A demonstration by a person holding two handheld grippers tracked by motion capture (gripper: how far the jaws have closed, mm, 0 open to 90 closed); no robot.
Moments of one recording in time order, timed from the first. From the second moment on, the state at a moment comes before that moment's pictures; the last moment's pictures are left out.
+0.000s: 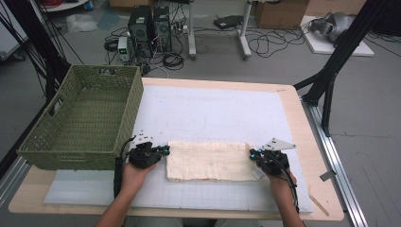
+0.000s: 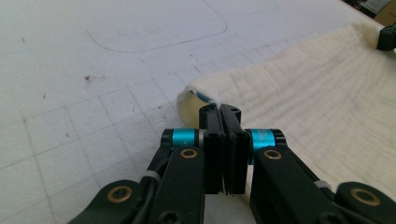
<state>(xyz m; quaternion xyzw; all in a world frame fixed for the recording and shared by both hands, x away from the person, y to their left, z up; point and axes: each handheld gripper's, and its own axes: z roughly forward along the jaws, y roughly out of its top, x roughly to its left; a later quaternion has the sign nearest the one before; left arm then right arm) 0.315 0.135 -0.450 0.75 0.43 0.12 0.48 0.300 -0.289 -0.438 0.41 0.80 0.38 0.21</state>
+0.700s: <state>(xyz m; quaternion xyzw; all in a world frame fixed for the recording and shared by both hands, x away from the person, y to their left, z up) 0.353 0.120 -0.449 0.75 0.46 0.12 0.46 0.341 -0.279 -0.438 0.43 0.80 0.36 0.22</state>
